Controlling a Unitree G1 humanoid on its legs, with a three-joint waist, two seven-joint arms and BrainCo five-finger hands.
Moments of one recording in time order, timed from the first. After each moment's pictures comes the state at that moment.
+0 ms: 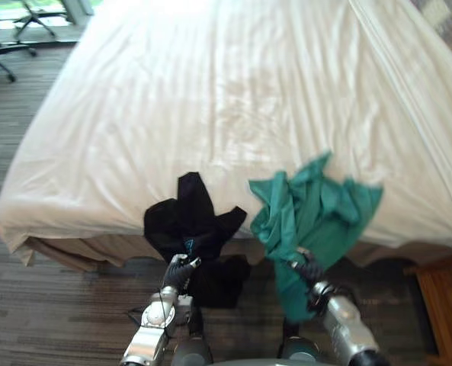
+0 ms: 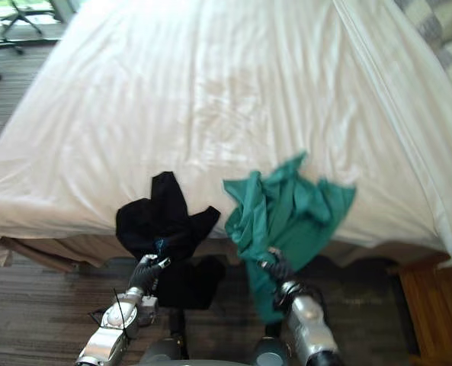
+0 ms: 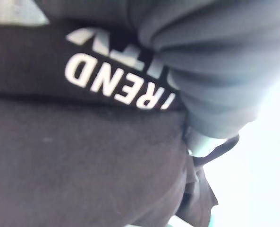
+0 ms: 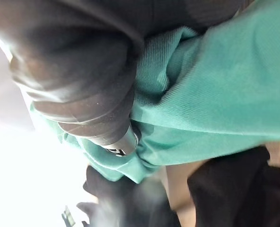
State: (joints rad) left arm 0.17 0.16 -0.21 0.38 -0.30 -0.10 0.04; right arm 0.13 -0.13 0.21 0.48 0.44 -0.16 0.22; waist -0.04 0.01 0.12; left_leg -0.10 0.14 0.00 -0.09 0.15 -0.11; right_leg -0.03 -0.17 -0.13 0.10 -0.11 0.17
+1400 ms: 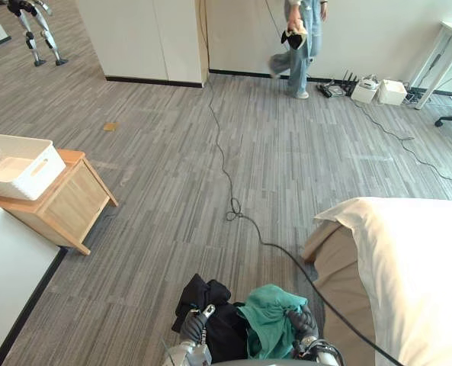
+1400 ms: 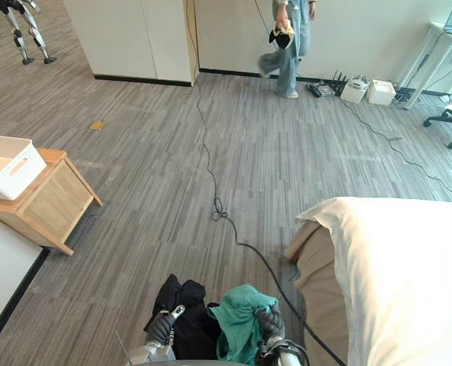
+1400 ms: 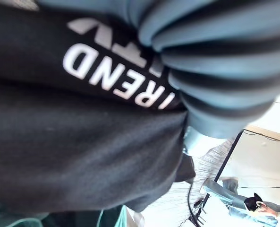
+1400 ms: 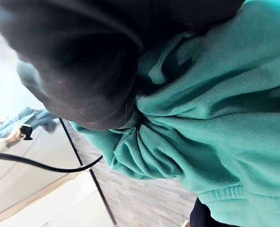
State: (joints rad) left arm 0.33 0.08 -0.35 0.50 -0.53 -0.12 0.04; right arm 0.36 -0.07 0.29 0.44 0.55 -0.23 0.05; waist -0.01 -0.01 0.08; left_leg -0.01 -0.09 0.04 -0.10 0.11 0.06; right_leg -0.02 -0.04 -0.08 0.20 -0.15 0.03
